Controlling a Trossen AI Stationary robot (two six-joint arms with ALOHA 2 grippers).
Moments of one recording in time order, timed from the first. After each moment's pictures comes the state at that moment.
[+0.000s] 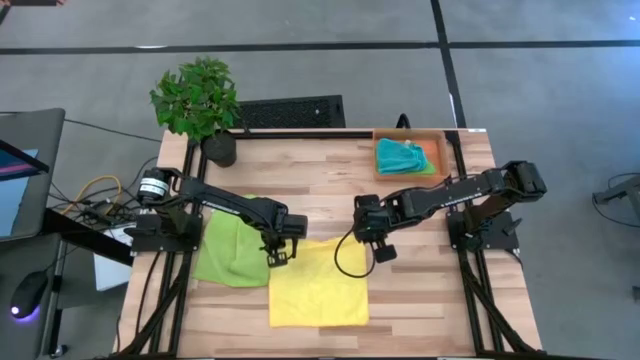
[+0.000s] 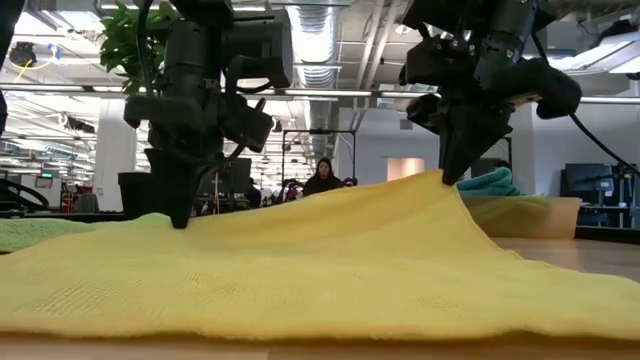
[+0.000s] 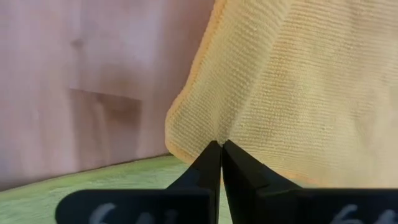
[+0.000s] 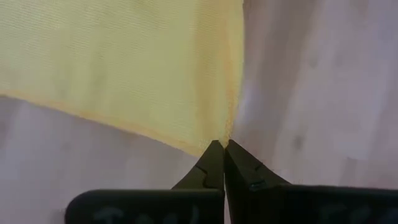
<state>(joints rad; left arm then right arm) -0.09 1.78 1.10 -0.82 0.06 -0.29 0.13 1.56 0.98 -0.62 0.03 -0.24</state>
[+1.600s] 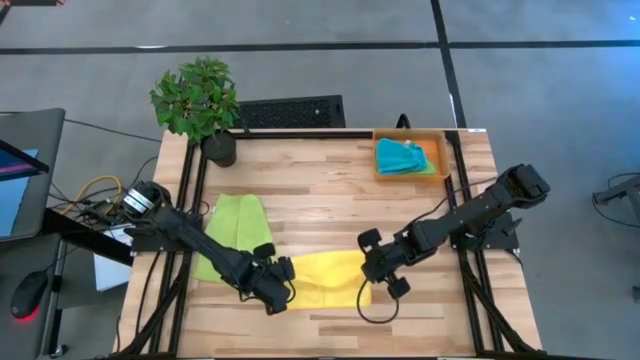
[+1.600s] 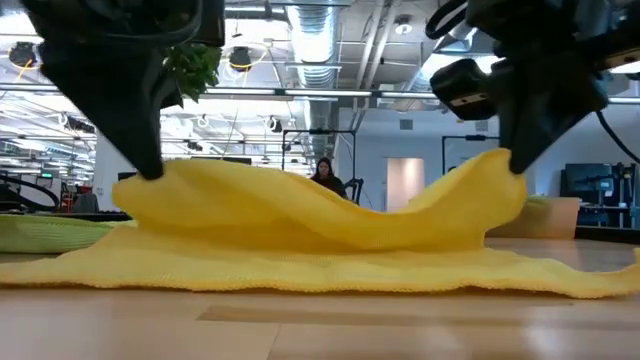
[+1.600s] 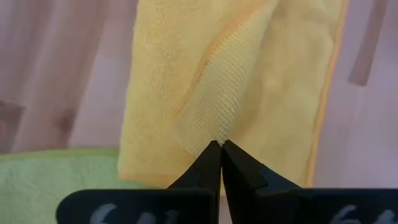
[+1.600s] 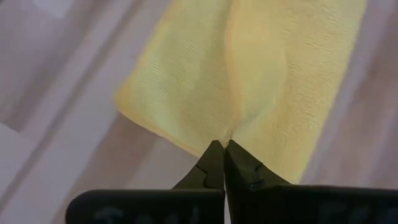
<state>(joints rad) -0.56 1.74 1.14 -0.66 -0.29 -0.79 0.42 1.56 0.94 -0.48 -0.01 -0.16</state>
